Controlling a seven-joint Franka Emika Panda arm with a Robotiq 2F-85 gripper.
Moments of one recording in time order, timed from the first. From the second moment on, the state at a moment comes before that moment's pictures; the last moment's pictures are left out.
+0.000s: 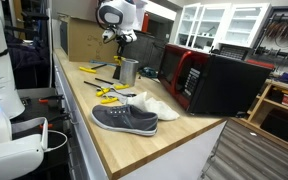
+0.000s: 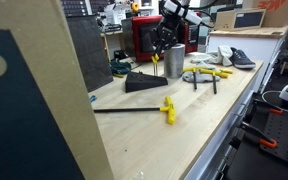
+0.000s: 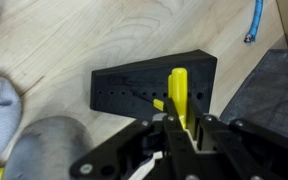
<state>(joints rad) 0.06 0.04 0.07 -2.25 0.65 2.46 0.30</state>
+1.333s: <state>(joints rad) 0.05 0.02 0.06 -2.27 0.75 2.46 0.11</state>
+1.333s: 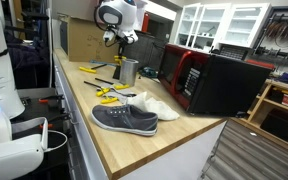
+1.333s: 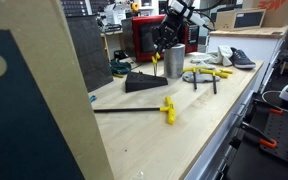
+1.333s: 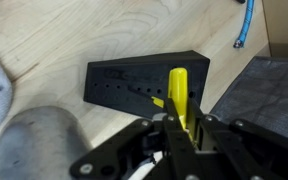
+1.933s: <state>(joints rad) 0.04 0.04 0.05 -2.27 0.75 2.46 0.11</state>
